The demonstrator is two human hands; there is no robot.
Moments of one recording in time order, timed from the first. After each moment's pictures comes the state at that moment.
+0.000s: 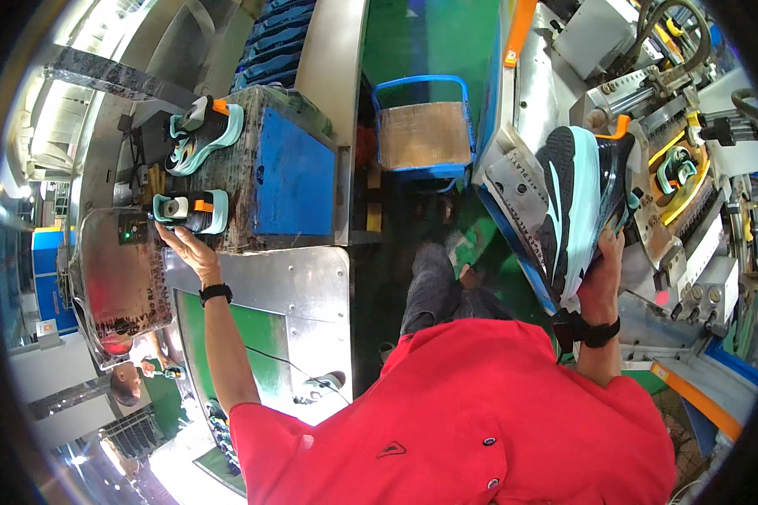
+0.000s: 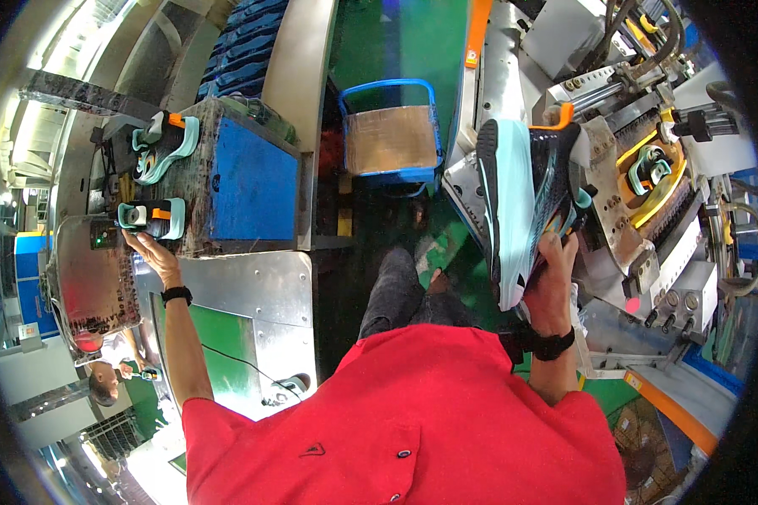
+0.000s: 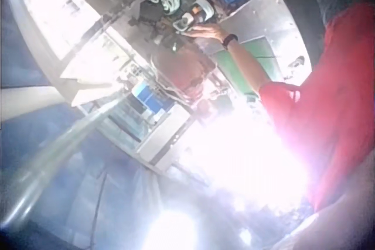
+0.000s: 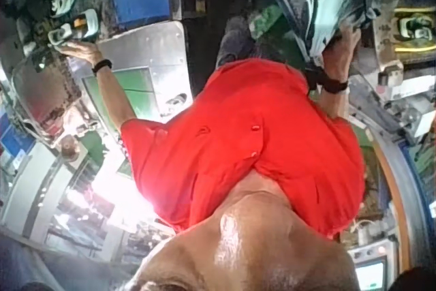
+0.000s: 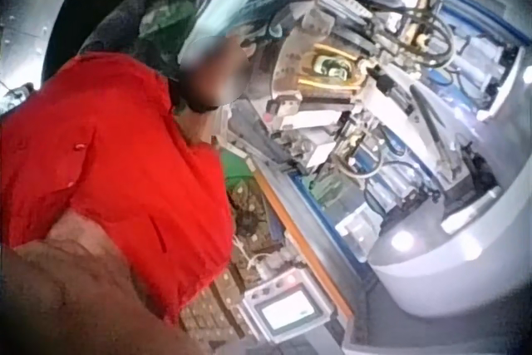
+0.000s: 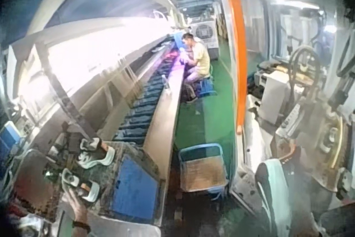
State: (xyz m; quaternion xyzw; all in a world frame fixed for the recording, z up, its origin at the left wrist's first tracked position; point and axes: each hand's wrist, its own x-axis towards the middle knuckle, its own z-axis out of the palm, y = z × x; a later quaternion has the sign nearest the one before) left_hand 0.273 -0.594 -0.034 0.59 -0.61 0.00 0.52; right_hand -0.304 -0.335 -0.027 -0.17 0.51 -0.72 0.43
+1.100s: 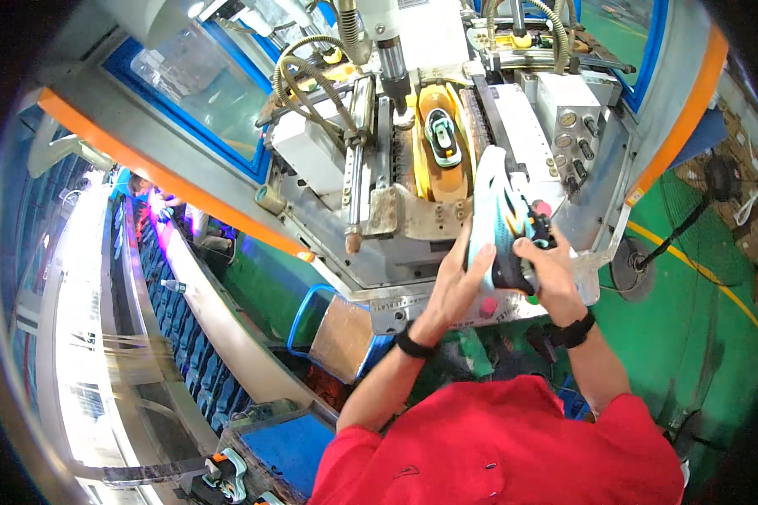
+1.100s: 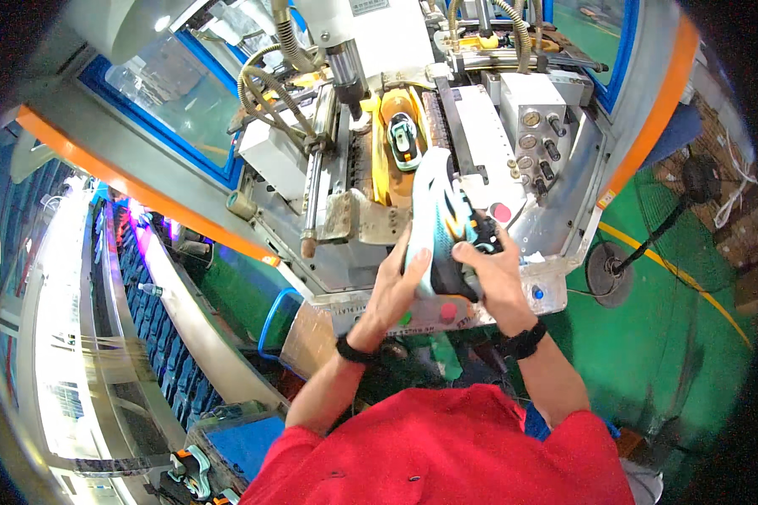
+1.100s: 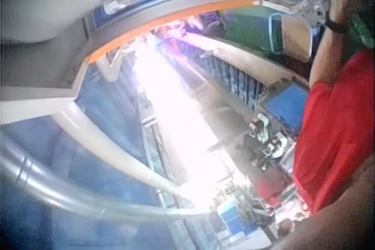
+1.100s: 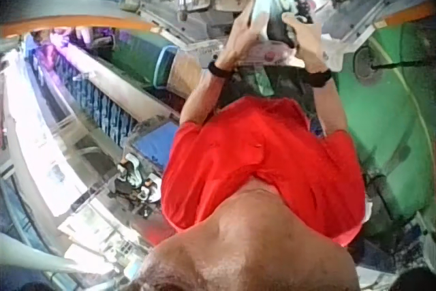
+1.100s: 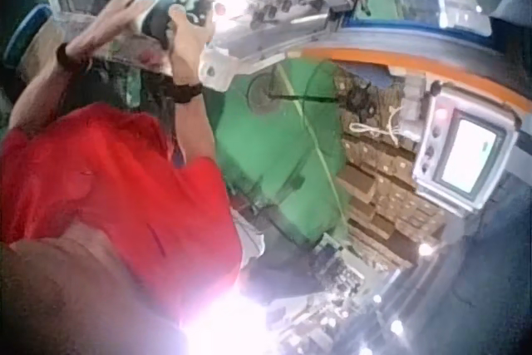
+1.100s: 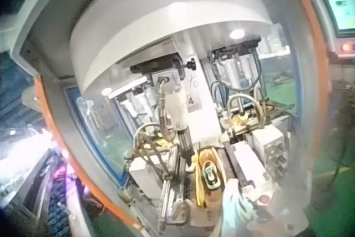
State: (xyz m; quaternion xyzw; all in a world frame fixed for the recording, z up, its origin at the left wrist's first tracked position) left_hand -0.328 -0.397 0.021 -0.08 -0.74 -0.66 0.03; right_hand -0.350 -0.230 0.021 0.05 0.56 -0.83 0.05
